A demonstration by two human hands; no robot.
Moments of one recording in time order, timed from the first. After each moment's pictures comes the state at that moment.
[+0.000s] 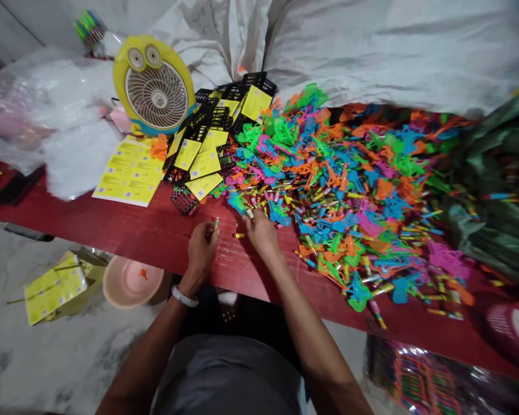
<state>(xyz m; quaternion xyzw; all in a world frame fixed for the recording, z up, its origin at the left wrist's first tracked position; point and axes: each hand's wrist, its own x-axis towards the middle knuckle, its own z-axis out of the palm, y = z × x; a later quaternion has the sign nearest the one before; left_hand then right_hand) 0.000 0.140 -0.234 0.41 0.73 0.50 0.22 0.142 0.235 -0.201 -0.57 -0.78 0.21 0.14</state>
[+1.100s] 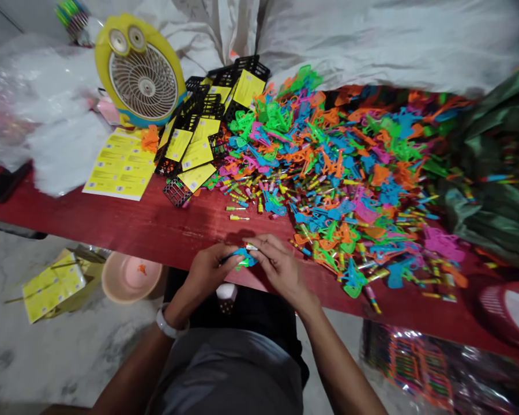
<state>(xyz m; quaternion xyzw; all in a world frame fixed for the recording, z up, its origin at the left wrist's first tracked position) 0.033 0.089 -0.180 0.55 0.59 0.42 0.41 0.222 0.159 -0.183 -0.32 -0.81 0.35 0.34</state>
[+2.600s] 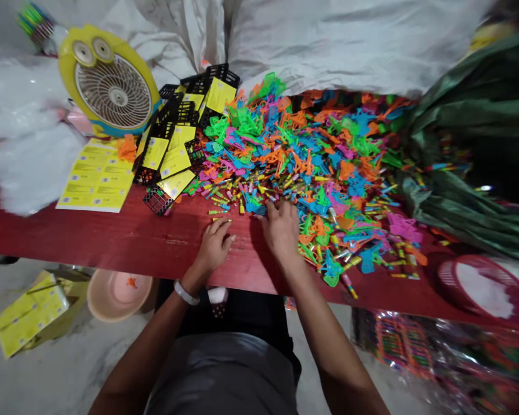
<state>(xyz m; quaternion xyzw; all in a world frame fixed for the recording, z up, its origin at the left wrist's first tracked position) 0.048 0.164 -0.243 0.63 0.61 0.40 0.27 0.248 0.243 -0.209 -0.56 -0.78 -0.02 0.28</state>
